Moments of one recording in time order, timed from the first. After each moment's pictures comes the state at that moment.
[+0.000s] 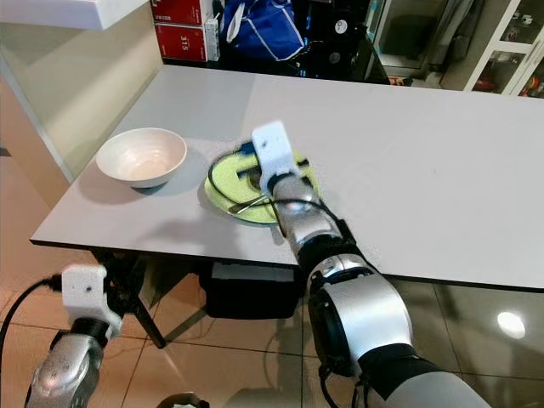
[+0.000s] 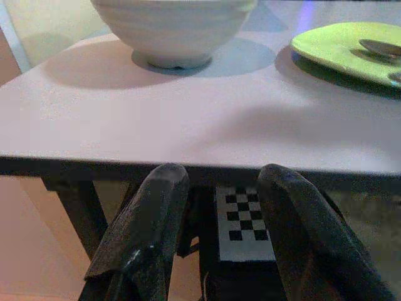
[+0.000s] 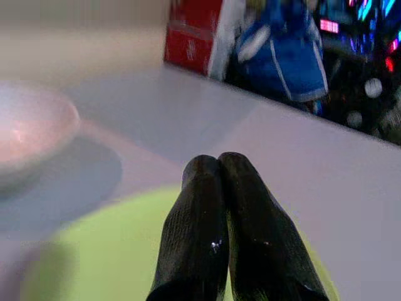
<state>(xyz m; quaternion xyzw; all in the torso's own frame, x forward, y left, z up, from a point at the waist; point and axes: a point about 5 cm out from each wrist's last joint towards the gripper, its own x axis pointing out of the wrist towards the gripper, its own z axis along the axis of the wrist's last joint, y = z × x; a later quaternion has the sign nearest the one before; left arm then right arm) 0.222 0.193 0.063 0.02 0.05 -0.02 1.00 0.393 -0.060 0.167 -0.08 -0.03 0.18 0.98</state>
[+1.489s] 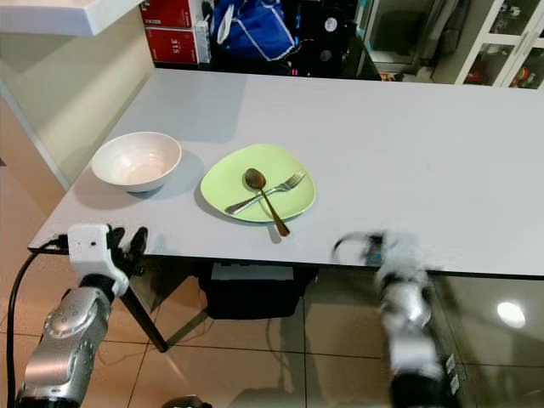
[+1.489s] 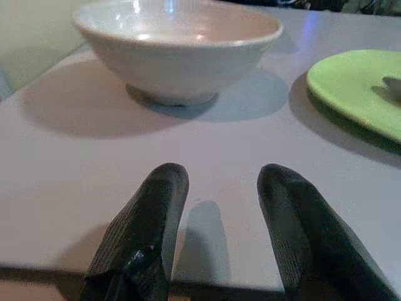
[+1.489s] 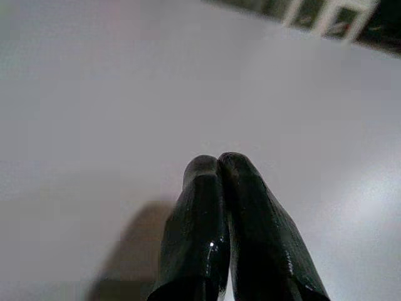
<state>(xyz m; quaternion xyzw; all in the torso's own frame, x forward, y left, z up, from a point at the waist) 0.271 0.196 0.079 -0.01 0.07 0.00 1.00 0.272 -0.219 0.042 -0.12 0.09 -0.11 0.98</state>
